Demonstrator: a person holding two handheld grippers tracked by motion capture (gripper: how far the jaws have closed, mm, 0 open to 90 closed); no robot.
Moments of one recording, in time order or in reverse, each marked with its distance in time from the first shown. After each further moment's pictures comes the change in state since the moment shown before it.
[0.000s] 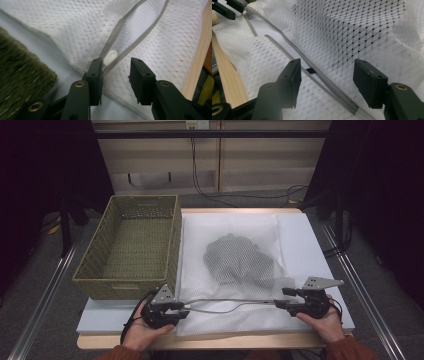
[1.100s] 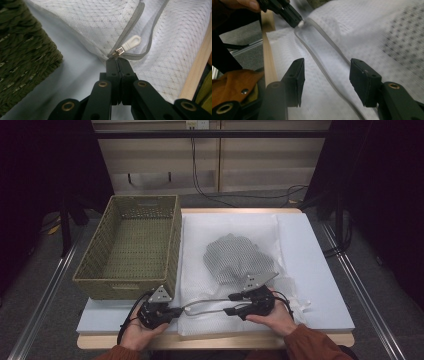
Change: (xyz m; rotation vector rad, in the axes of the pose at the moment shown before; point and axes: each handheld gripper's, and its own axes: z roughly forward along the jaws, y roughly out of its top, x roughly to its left) left arm 0.007 -0.008 0.001 0.058 -0.008 -0.066; right arm 0.084 0.064 0.094 0.105 0.307 -0.180
